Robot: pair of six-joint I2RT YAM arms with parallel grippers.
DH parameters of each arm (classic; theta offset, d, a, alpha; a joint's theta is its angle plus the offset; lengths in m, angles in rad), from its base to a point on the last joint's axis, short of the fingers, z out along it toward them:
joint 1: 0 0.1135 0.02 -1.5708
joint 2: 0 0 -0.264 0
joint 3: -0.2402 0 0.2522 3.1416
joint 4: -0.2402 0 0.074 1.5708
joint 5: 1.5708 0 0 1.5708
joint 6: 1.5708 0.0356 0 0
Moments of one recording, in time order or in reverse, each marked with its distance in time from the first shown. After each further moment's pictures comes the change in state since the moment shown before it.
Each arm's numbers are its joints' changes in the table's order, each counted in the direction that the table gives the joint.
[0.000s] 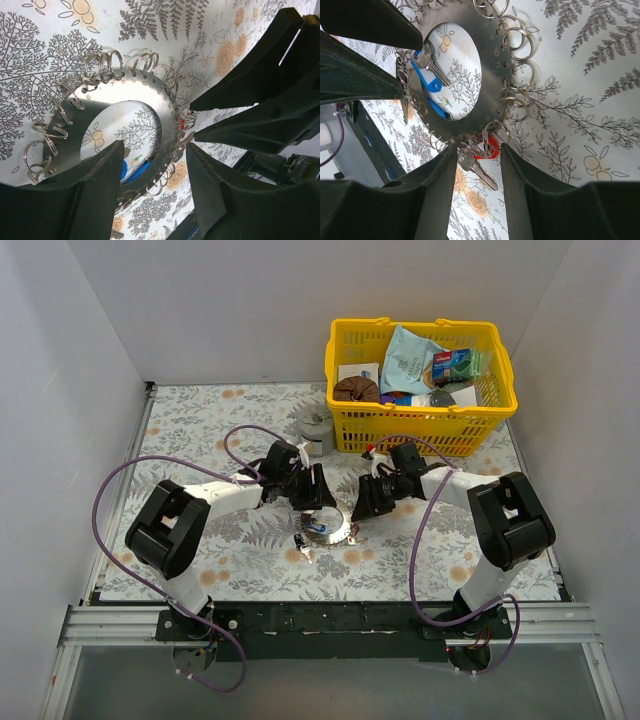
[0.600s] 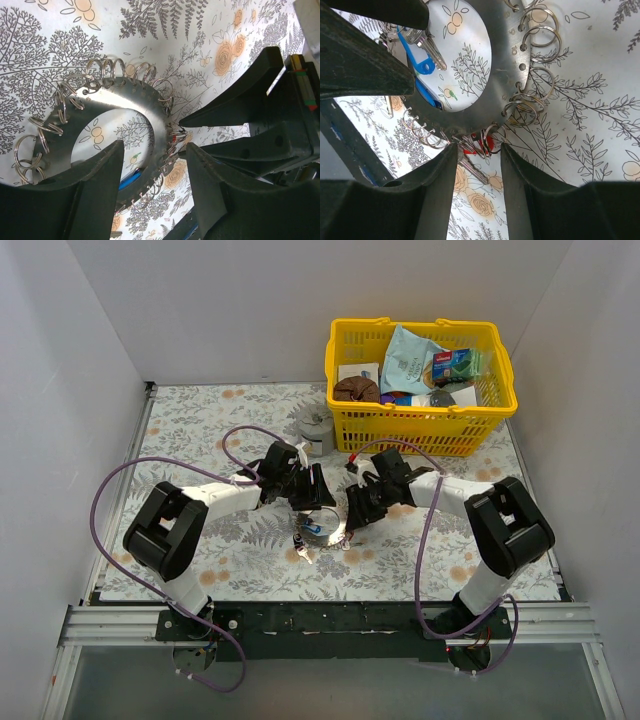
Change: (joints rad) left arm 0.000 -0.017 0.011 0.002 -0.007 -0.017; right arm 0.132 -0.028 -0.005 -0.049 0.131 -0.041
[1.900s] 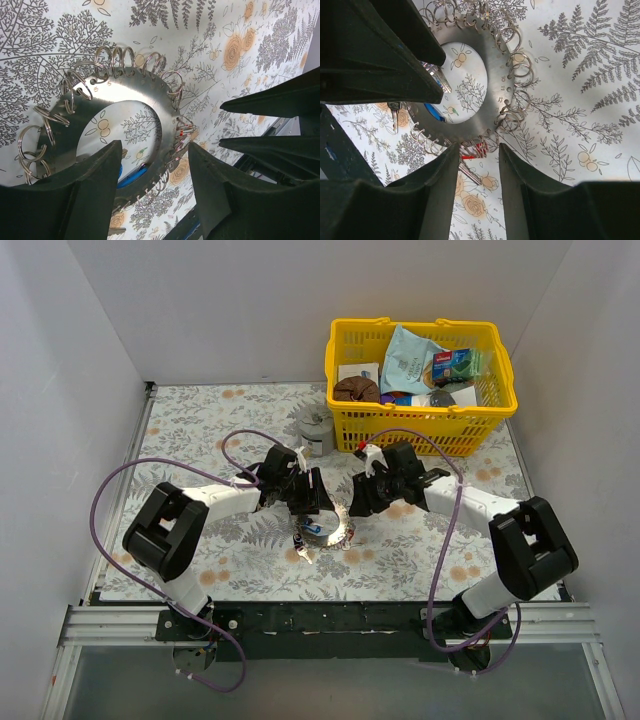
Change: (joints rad) left arm 0.000 -0.001 0.034 0.008 0.000 -0.002; right arm -0.016 -0.170 0.036 0.059 0.104 -0.014
